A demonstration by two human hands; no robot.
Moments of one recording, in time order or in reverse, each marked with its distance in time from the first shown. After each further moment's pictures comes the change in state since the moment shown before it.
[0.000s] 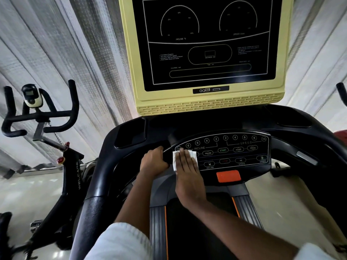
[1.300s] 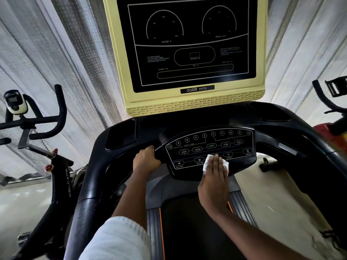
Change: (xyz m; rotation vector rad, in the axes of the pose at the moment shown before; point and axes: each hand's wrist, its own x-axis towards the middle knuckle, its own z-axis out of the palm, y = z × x) left_hand -0.003 0.003 0.000 0.005 0.021 -0.028; right_hand -0.046 0.064 -0.032 -0.201 0.116 0.416
